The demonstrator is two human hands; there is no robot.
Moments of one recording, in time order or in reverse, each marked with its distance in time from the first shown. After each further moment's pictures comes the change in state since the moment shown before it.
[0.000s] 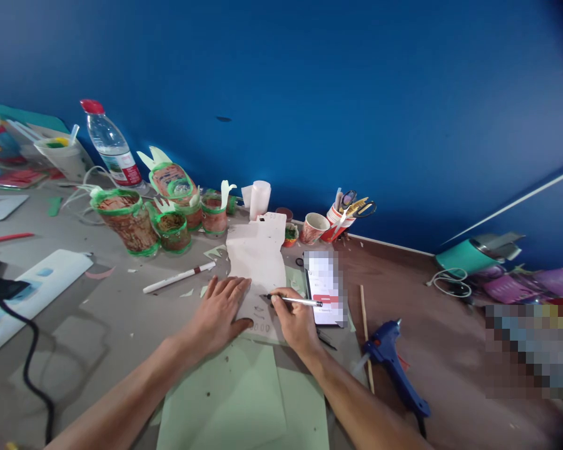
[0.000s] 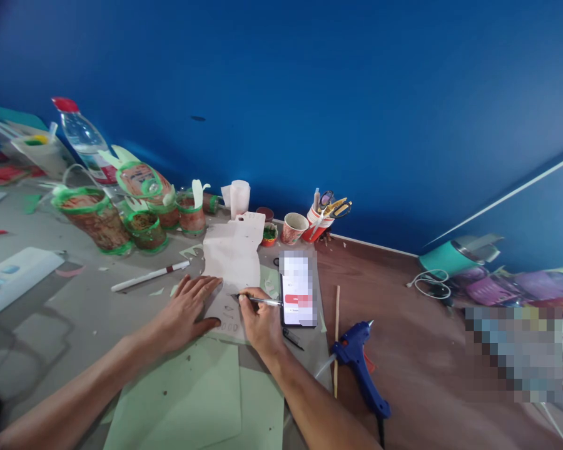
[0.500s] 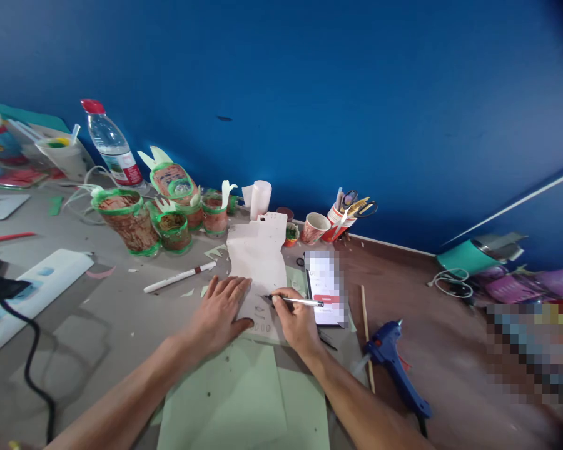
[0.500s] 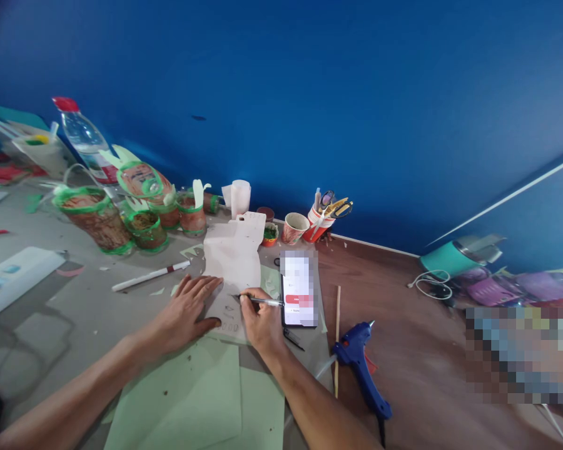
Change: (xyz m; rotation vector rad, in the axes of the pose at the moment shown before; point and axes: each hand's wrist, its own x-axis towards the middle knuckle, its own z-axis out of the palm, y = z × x) left_hand 0.000 0.000 0.000 0.012 -0.011 -0.005; right_hand -0.001 0.000 -0.001 -0.013 -0.010 0.013
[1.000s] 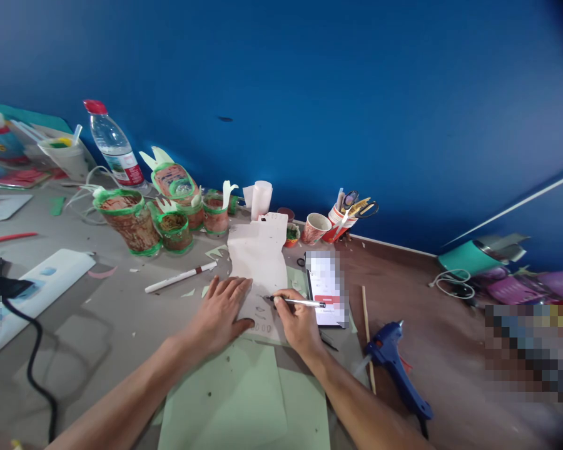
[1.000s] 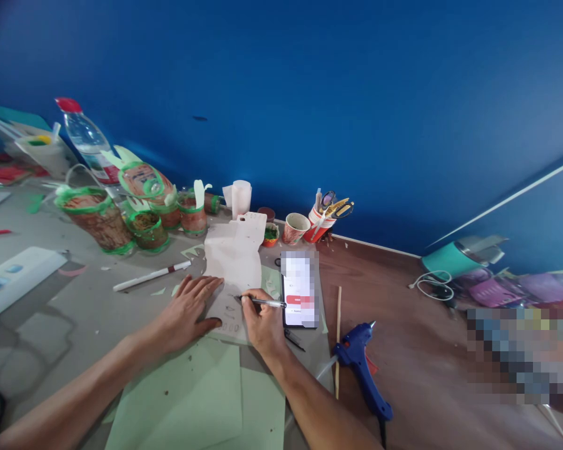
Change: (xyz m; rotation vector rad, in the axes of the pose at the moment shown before) left_hand -0.001 -0.001 0.001 0.000 0.021 0.017; right_hand -0.001 -0.001 -0.001 0.003 0.014 0.004
